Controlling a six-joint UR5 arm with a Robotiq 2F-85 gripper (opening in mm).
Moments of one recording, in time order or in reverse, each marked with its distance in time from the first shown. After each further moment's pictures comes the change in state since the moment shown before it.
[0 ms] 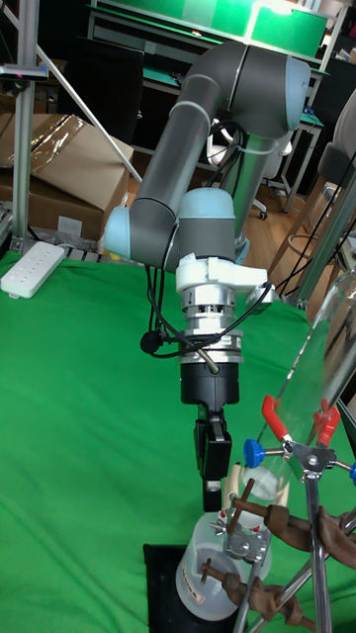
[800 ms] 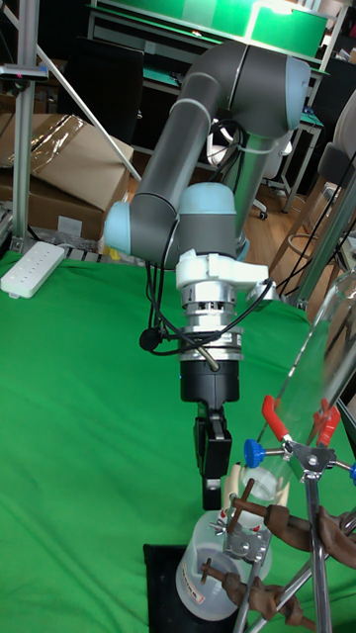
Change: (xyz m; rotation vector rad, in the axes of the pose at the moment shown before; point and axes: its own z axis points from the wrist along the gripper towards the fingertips) arm 0.002 -0.004 -0.003 -0.015 0.005 -0.002
